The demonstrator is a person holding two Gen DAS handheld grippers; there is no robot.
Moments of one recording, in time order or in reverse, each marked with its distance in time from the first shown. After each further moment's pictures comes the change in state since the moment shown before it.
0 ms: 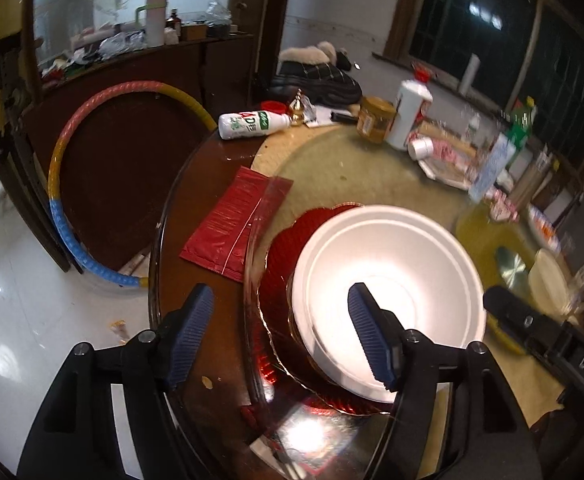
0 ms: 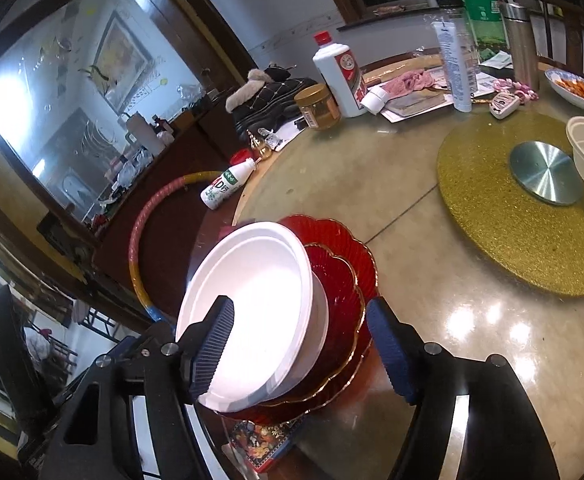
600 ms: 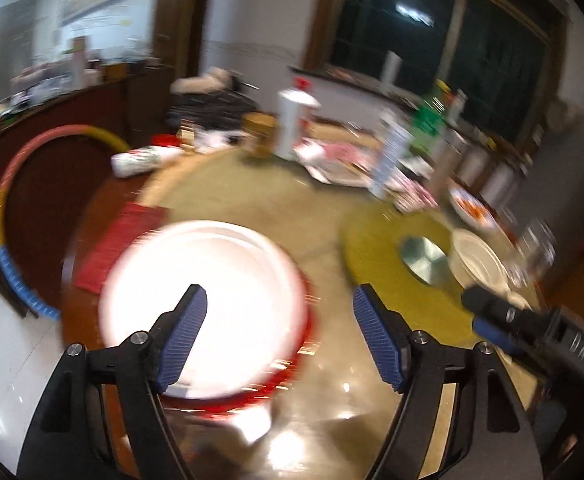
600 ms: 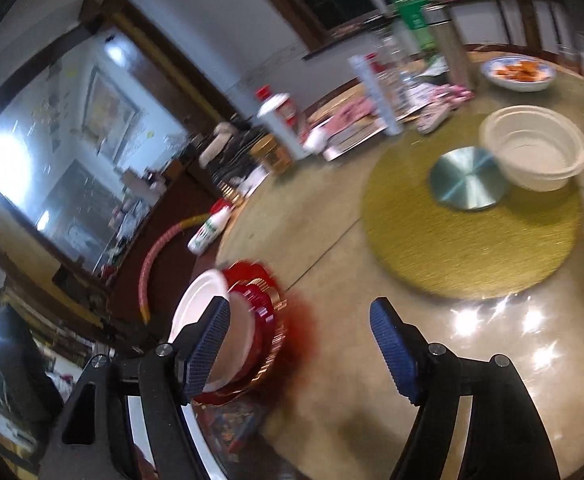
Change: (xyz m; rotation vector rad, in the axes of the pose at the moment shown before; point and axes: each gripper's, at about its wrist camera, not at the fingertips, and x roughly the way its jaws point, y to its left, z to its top) left arm -0.018 -0.140 -0.022 0.208 -0.047 -0.200; right arm -0.094 -0.111 0.019 0.160 -0.128 -0.002
